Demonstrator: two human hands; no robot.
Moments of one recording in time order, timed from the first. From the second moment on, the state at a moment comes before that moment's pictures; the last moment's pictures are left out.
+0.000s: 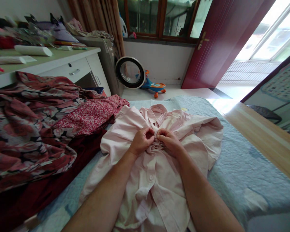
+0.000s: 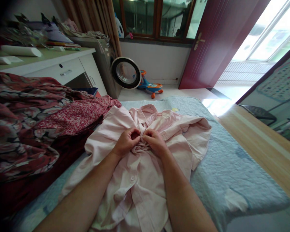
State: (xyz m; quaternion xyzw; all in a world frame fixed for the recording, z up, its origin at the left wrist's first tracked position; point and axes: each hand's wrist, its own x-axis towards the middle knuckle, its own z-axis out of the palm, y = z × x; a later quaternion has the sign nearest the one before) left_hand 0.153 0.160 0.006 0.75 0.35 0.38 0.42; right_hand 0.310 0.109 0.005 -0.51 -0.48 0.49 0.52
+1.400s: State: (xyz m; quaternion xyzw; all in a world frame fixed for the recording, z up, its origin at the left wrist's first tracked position) left_hand 0.161 0.154 0.005 0.79 0.55 0.24 0.15; right_hand 0.320 0.111 -0.004 -0.73 -0.65 0.02 0.21
